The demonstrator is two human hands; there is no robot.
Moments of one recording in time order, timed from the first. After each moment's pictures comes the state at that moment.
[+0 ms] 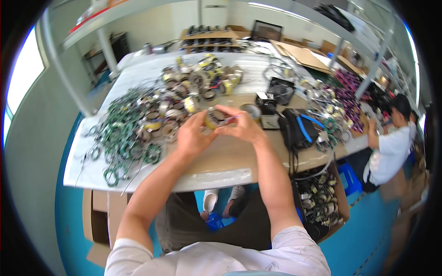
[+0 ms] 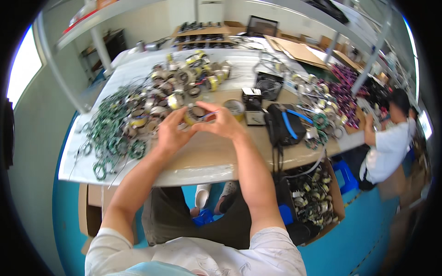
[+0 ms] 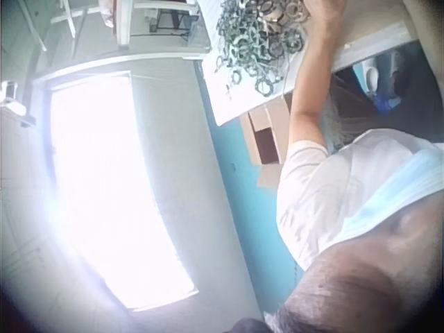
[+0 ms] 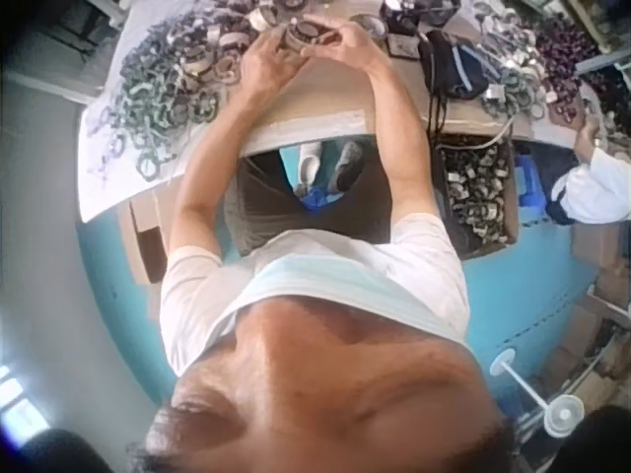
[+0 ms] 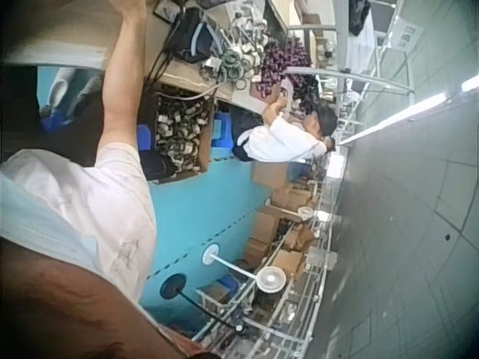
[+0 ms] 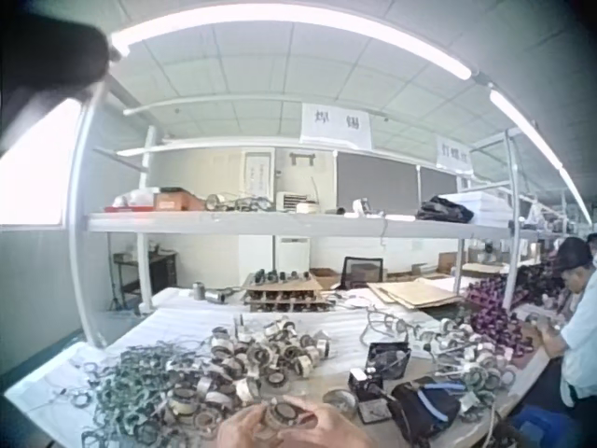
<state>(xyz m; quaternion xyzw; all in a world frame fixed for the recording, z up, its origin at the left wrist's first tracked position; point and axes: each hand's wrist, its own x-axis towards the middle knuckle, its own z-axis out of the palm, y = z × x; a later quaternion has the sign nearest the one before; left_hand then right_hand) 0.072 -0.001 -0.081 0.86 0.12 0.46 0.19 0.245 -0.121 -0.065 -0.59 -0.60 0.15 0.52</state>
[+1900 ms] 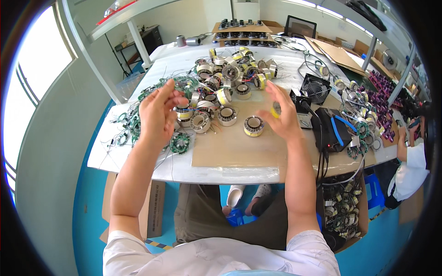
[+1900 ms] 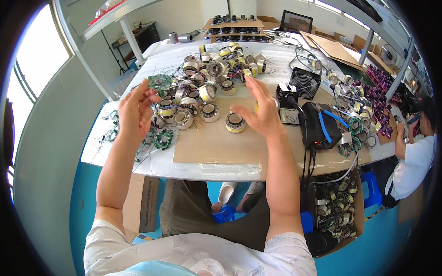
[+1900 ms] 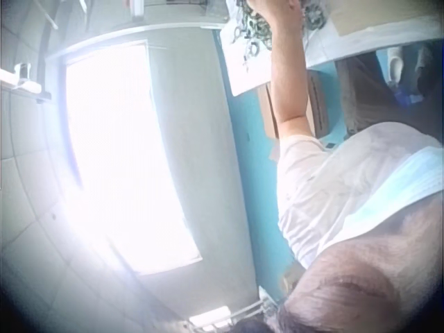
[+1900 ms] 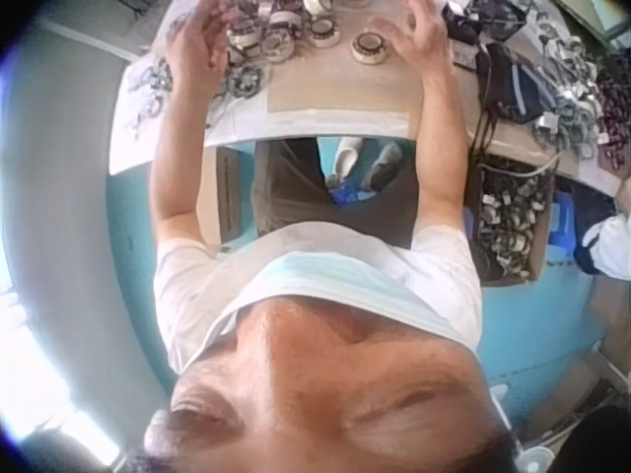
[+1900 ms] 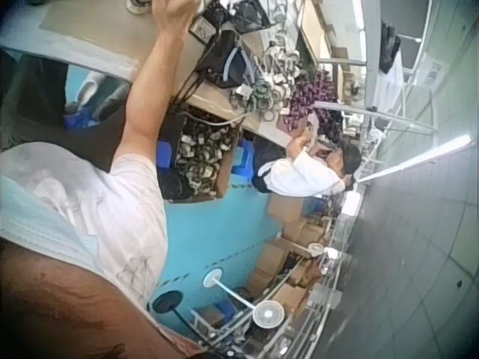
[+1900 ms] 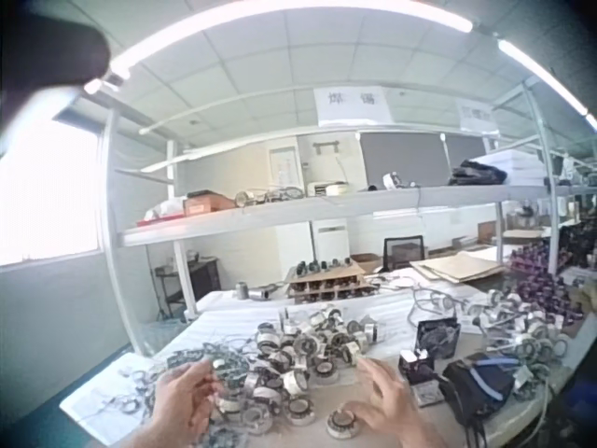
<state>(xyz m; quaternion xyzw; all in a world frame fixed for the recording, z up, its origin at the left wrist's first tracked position) -0.019 0.011 0.058 0.49 0.27 0.48 0.68 0.255 -0.135 -0.047 -0.56 -0.61 -0.19 0.53</state>
